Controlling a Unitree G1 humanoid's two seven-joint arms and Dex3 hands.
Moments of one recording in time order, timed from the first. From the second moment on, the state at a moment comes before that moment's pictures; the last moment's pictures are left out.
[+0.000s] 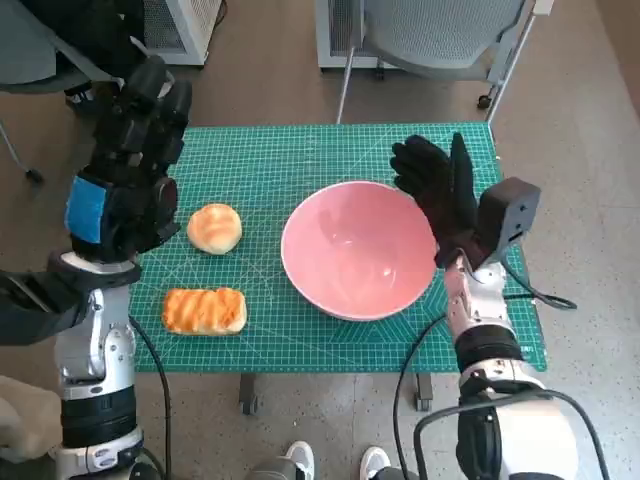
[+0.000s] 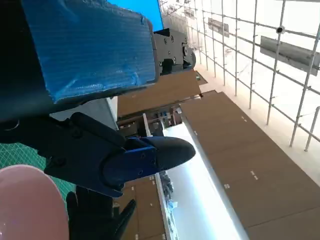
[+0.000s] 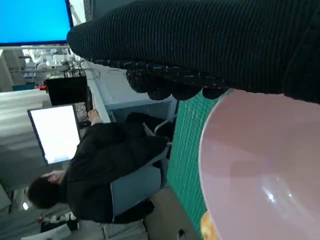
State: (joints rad) left arm -0.46 0.31 0.28 0.03 -0.39 -0.14 -0.45; right arm -1.00 -0.08 -0.29 1.31 0.13 -0.41 0.32
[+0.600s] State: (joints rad) left arm -0.44 0.31 0.29 0.03 -0.37 -0.16 -0.44; right arm -1.02 -0.06 -0.29 1.31 0.12 -0.40 0.32
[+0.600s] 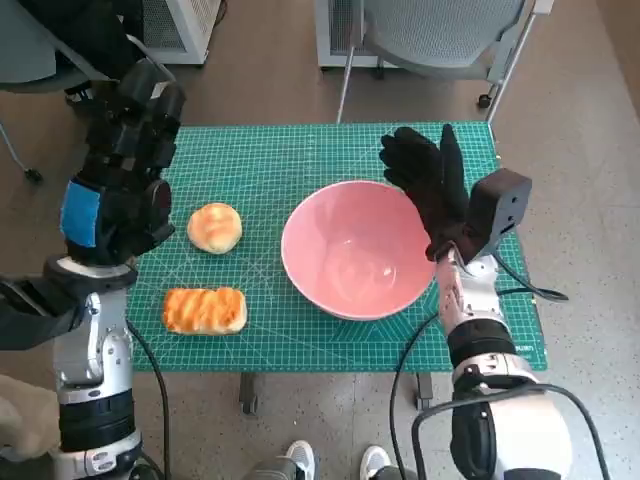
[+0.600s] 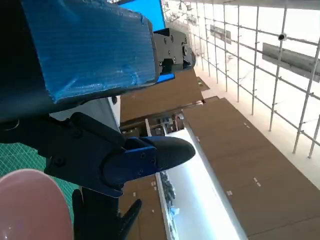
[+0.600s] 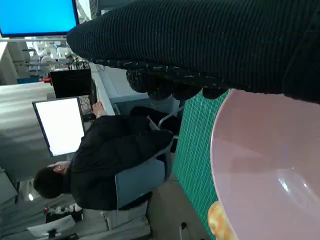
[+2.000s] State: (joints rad) left arm -0.42 0.32 0.29 0.04 -0.36 -0.20 -0.43; right arm -1.06 -0.08 -0.30 1.29 0.13 -0.41 0.40
